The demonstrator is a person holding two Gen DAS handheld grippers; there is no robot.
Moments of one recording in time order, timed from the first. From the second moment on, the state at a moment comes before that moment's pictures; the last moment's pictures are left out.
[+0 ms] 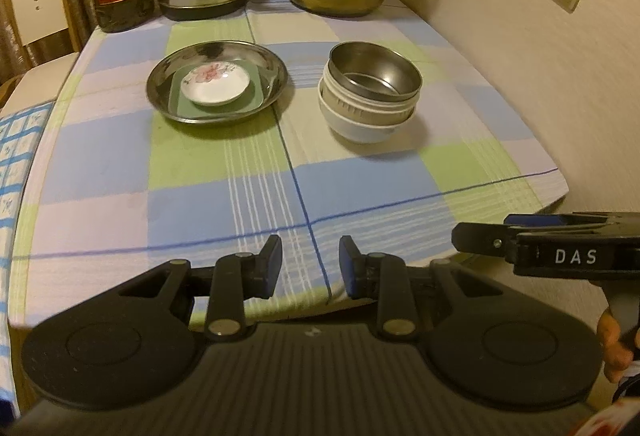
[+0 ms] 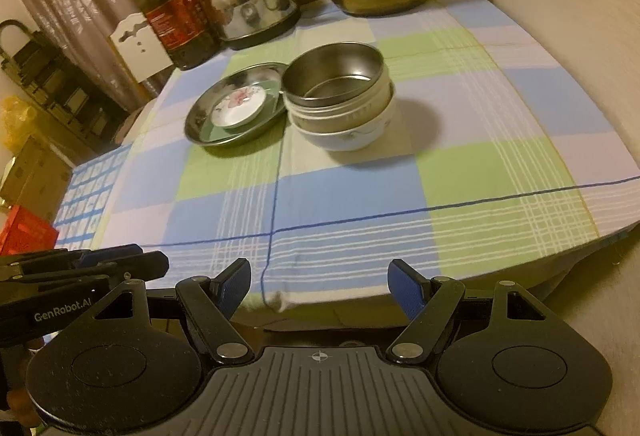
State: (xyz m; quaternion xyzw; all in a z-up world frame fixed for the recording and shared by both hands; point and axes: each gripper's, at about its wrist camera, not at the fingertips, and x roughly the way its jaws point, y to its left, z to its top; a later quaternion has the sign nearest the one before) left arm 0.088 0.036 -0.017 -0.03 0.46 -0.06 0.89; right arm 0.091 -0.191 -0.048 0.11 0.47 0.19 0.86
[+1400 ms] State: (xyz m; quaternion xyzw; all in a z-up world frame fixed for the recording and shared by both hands) left arm 0.304 0.027 -0.057 -0.02 0.44 -0.18 0.88; right arm 0.260 -0.208 -0.076 0.19 0.38 0.12 0.90
